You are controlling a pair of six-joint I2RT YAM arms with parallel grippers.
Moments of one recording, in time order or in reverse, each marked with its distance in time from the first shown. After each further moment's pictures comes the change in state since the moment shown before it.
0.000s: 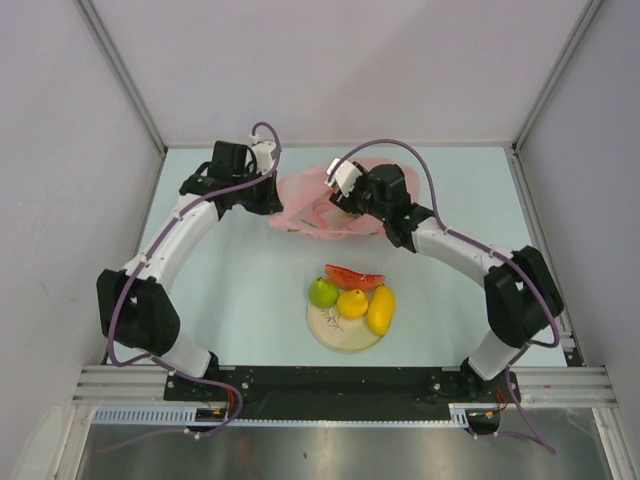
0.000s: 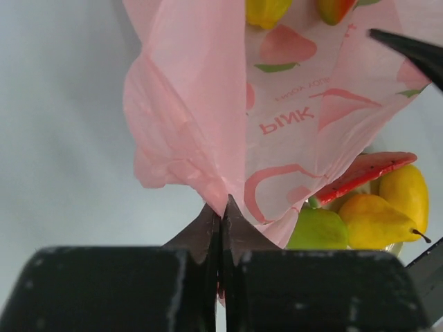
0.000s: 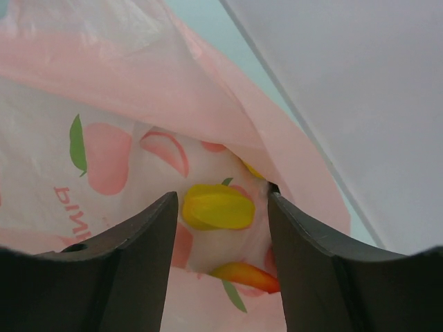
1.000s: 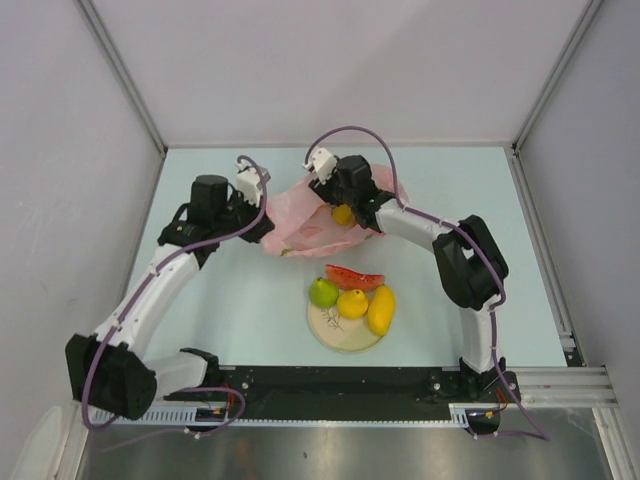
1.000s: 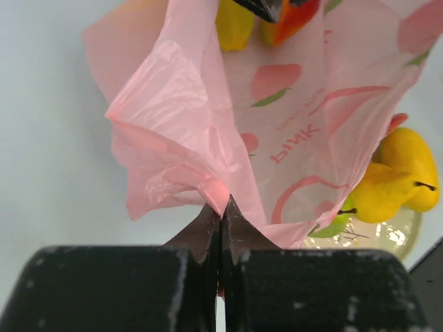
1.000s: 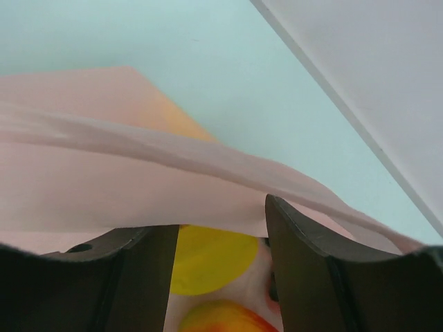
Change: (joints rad) left arm -0.001 -0.318 -0.317 0.183 0.069 0.073; right arm 0.010 0.405 0.338 -0.045 0.115 0.150
